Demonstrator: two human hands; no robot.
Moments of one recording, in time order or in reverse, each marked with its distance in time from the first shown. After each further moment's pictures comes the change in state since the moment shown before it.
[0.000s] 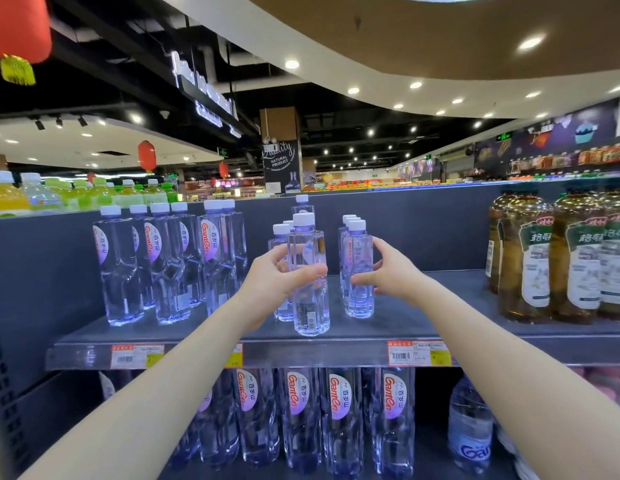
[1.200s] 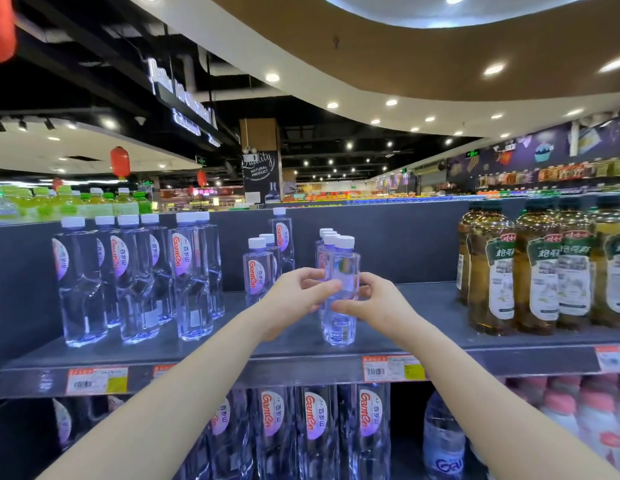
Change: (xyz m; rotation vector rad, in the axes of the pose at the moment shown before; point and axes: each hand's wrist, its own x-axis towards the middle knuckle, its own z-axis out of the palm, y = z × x) left_hand 0.036 -0.016 0.050 0.133 -0.163 -0.037; right_hand -0.052 0.001 -0.001 0.143 0.037 -0.004
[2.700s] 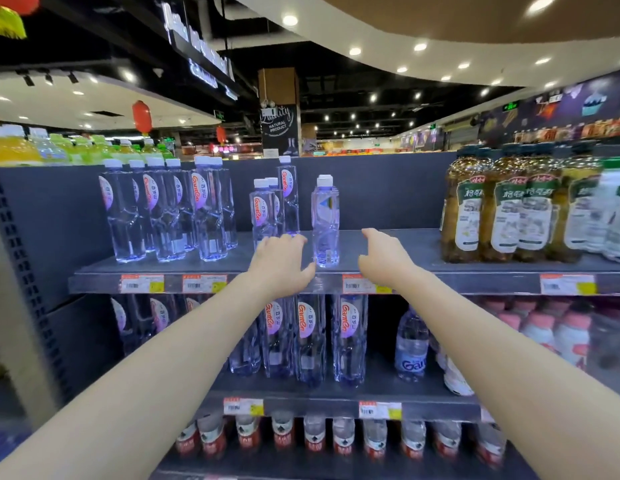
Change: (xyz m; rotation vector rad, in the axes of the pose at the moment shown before) left_hand -0.082 0.000 0.034 1.219 0.166 0.025; right_hand -0.072 -0.009 -0.029 -0.653 -0.010 0.062
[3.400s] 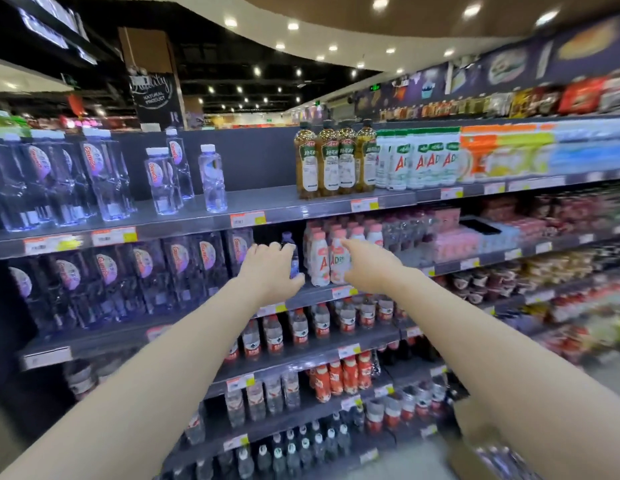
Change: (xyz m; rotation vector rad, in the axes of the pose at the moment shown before) left_hand -0.215 0.193 -0.036 0.047 -0.129 0.355; right_hand -0.332 0.075 -0.113 -0.364 -0.122 0.164
